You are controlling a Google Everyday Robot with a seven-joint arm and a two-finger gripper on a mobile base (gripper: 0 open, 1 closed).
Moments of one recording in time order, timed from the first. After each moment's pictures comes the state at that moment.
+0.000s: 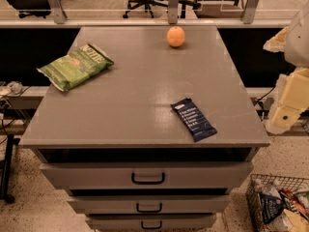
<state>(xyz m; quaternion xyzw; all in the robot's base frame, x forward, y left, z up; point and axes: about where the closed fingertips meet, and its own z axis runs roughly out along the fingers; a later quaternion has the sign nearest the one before) 0.438 -0.217 0.976 -0.60 0.78 -0.03 0.16</state>
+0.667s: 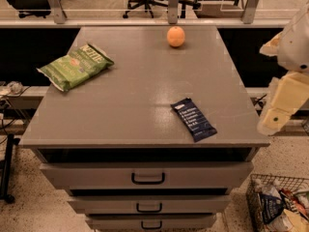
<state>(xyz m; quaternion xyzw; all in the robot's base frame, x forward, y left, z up) 0.443 -0.211 0.967 -0.59 0.79 -0.03 0.16</state>
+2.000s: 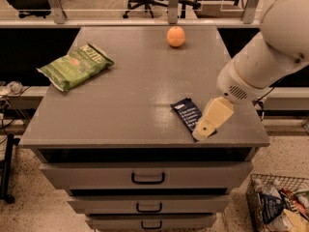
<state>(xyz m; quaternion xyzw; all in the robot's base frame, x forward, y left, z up) 0.496 -0.144 0.866 -0.51 0.83 0.05 0.21</state>
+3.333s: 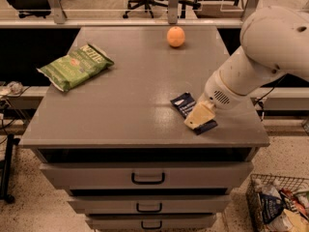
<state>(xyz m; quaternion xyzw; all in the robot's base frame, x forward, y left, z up) 0.512 -0.125 0.830 -0.47 0.86 0.08 0.20</state>
